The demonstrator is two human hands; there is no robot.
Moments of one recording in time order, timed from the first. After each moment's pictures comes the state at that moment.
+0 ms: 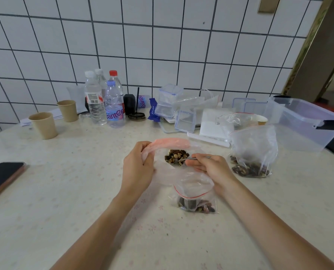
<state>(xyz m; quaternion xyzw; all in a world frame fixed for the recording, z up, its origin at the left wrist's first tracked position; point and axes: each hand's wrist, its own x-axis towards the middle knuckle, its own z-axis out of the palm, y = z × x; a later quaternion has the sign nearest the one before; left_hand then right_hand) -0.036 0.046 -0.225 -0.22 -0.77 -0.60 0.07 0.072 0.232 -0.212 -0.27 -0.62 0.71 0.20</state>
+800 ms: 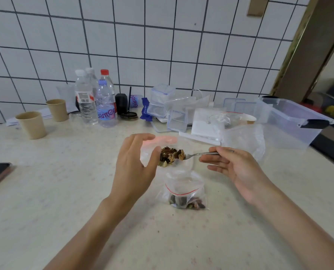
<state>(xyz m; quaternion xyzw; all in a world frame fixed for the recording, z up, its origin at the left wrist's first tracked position) -0.004 0.035 -0.201 -0.36 -0.76 -0.50 0.23 0.146 0.249 -0.169 -0.21 -0.65 0.70 0.23</state>
